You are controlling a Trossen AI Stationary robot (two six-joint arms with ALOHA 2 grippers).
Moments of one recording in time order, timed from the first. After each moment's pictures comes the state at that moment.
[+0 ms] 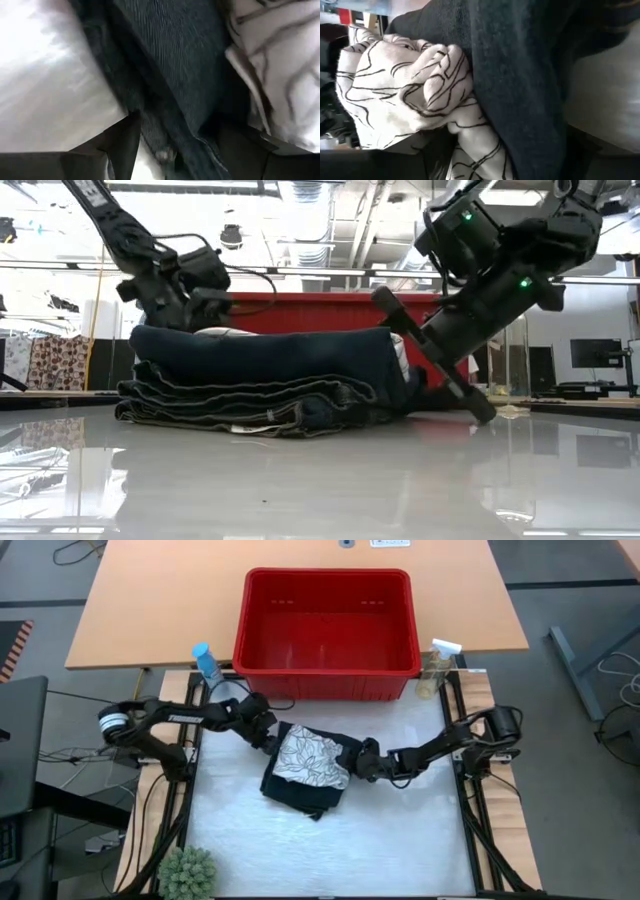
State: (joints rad) left arm 0.51 1.42 0.58 -0.13 0.50 -0.57; right arm 0.13 1.74 0.65 0.37 0.42 1.78
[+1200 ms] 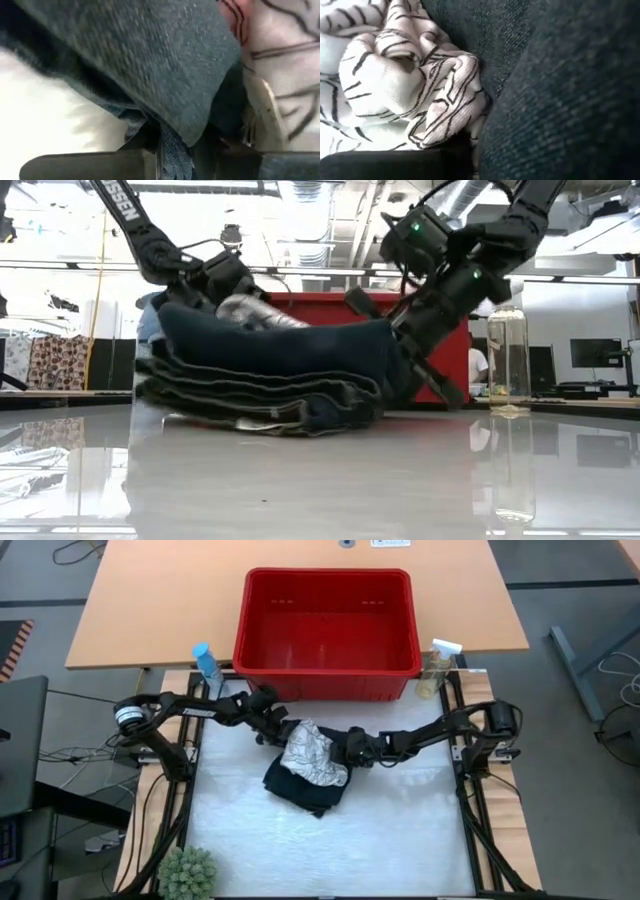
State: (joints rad) left arm 0.51 1.61 0.68 0.10 0.73 -0.96; right arm -0.03 1.76 0.79 0.28 0.10 1.45
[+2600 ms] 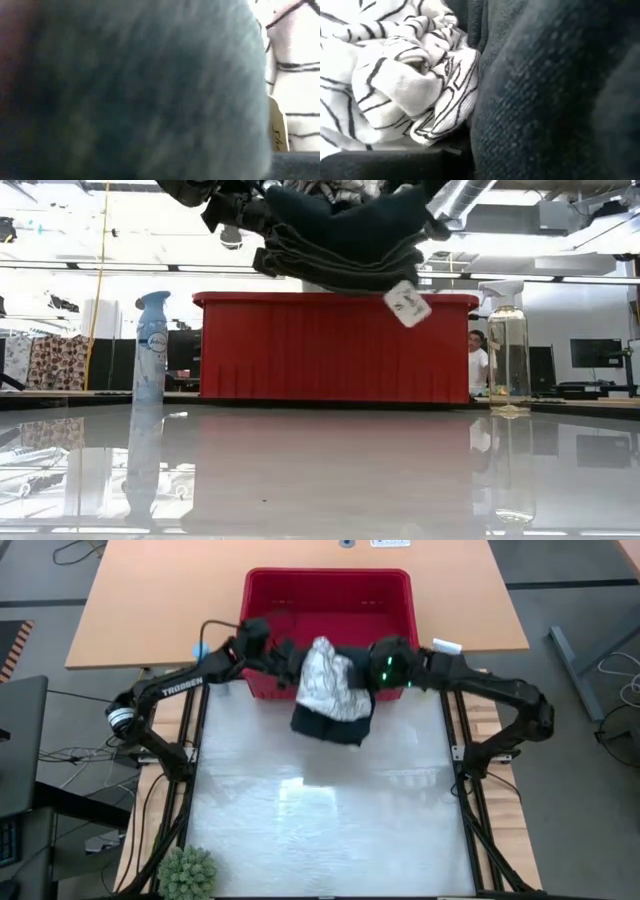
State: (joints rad) left arm 0.58 1.53 1.28 -0.05 0.75 -1.17; right arm -0.30 1.43 1.49 -0.68 0.10 0.95
